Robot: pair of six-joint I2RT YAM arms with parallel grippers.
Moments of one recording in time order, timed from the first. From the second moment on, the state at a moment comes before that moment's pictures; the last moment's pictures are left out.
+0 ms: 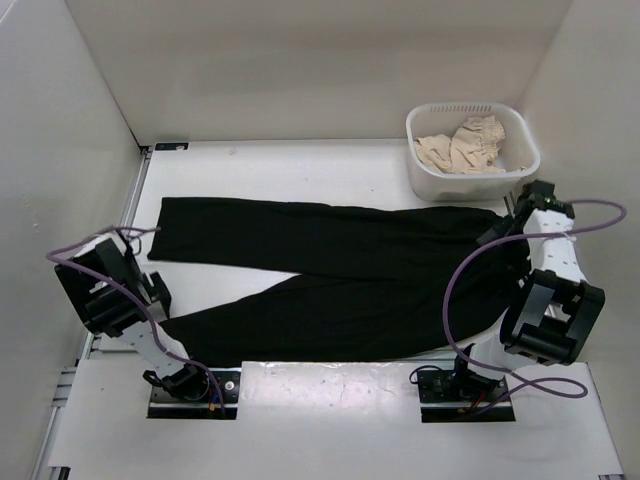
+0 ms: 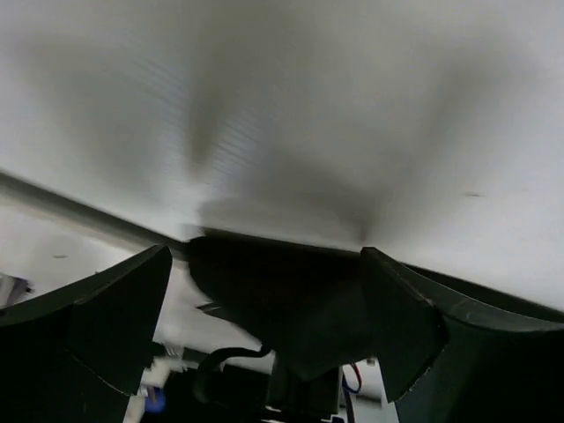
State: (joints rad) left arm 0.57 1.73 1.05 -1.02 -0.20 0.00; right arm -0.31 1.49 1.20 -1.03 0.08 0.54
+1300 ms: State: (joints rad) left arm 0.54 1.84 1.51 -1.01 -0.19 0.00; right arm -0.35 1.55 0.96 -0.89 0.00 0.58
